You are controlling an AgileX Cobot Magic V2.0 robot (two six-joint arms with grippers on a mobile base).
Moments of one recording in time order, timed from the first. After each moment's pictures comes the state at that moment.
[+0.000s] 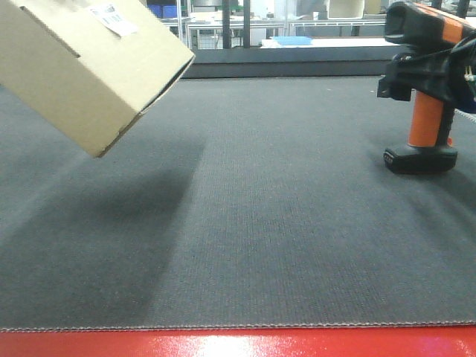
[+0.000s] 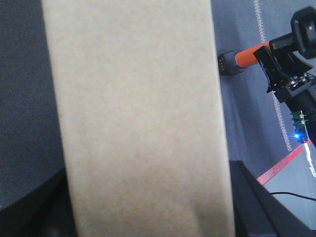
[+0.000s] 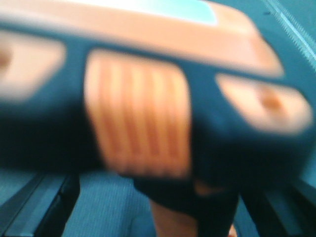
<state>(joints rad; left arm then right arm) 0.10 1.55 -1.36 -0.78 1.20 0.35 0.25 1.59 -0.65 0.28 -0.52 -0.04</state>
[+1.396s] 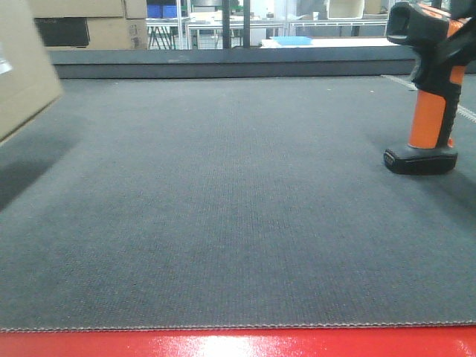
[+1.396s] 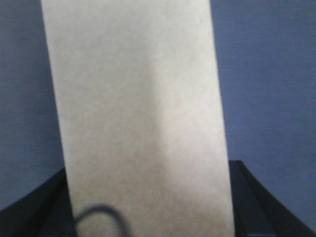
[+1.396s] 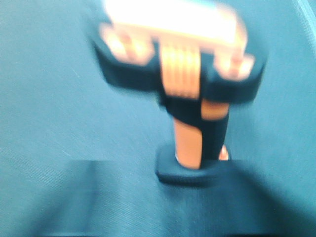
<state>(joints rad) 0.10 1.55 -1.52 -0.08 1.19 0.14 0.25 1.08 -0.57 0.28 -0.03 -0.09</state>
